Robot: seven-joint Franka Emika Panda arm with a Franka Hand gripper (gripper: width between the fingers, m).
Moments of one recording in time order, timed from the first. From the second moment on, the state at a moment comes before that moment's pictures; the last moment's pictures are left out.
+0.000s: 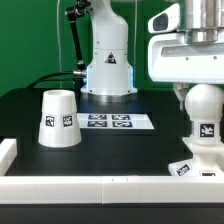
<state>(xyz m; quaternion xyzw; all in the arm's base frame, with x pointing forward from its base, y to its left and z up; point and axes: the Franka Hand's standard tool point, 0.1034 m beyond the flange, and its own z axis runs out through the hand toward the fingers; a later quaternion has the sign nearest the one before) 0.601 0.104 0.107 -0.89 0.45 -0.03 0.06</state>
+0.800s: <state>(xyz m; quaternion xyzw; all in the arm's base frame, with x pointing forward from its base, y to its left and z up) 0.604 0.107 0.109 -0.97 0.22 -0.05 0.06</state>
